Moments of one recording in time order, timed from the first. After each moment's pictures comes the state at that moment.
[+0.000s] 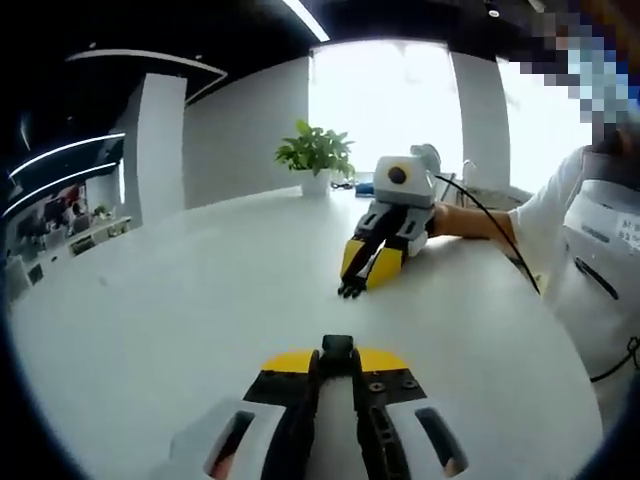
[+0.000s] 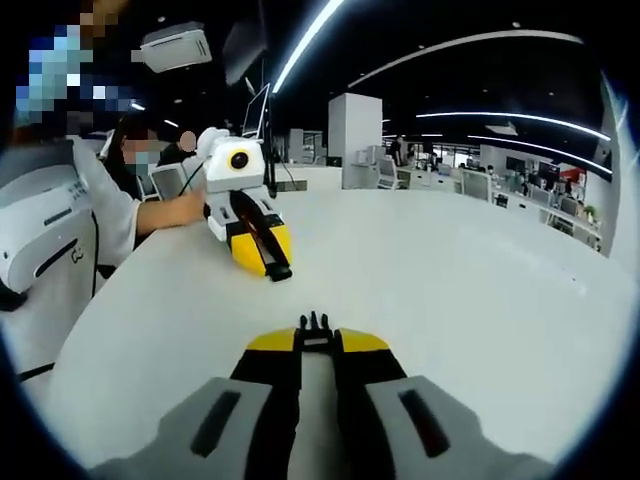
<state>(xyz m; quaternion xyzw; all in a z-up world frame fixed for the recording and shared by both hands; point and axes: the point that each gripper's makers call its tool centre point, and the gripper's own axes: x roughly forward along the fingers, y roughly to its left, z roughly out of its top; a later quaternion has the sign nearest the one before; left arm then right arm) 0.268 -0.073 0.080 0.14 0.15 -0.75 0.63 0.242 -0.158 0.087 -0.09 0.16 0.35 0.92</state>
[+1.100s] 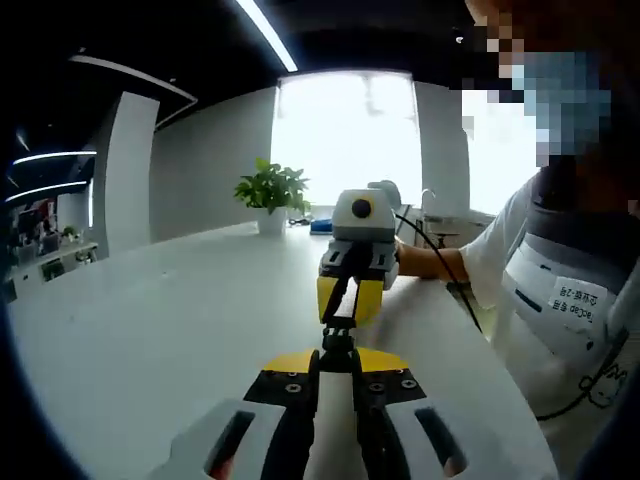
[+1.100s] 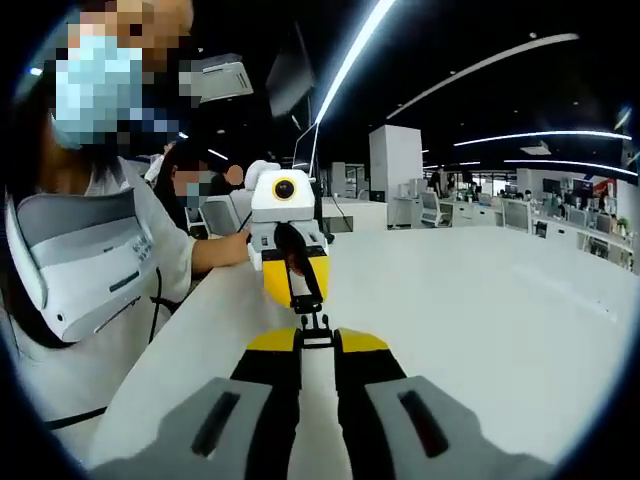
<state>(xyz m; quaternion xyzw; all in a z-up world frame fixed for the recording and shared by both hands) 0.207 -0.066 0.134 0.08 0.10 -0.81 0.57 0.201 -0.102 0.142 -0.06 0.08 0.44 0.89</state>
